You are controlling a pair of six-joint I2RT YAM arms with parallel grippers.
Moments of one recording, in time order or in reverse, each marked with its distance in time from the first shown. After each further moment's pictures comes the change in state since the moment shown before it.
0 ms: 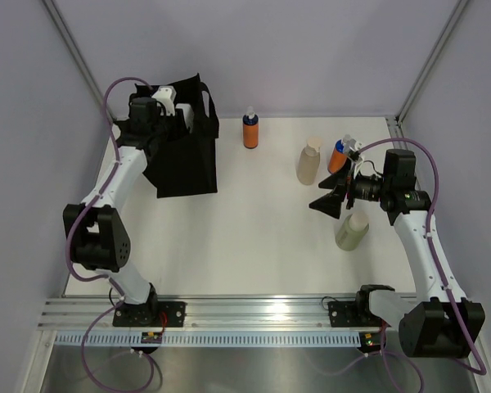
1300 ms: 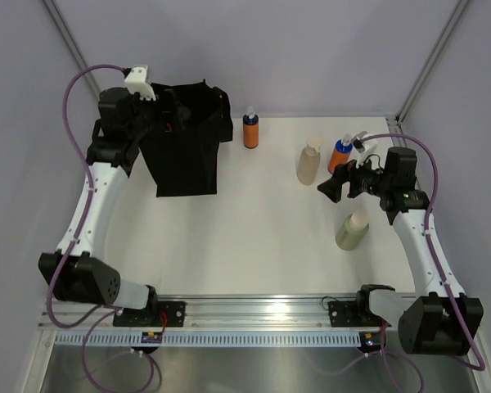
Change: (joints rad) left arm 0.010 -0.211 0.060 -0.001 0.093 -0.090; right arm -0.014 0.016 -0.026 0.119 0.394 0.149
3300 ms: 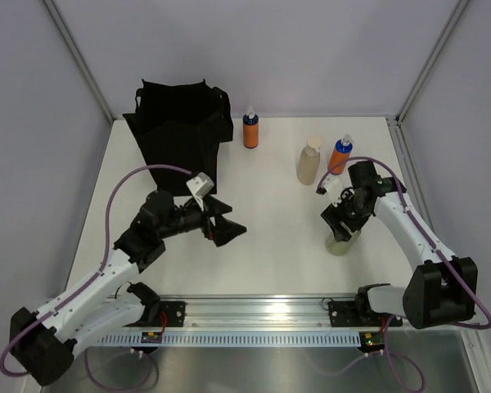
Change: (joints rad) left arm -0.443 -0.640 -0.909 0.316 0.297 -0.175; right arm 0.201 0.181 0.027 -0.592 0.611 -0.488
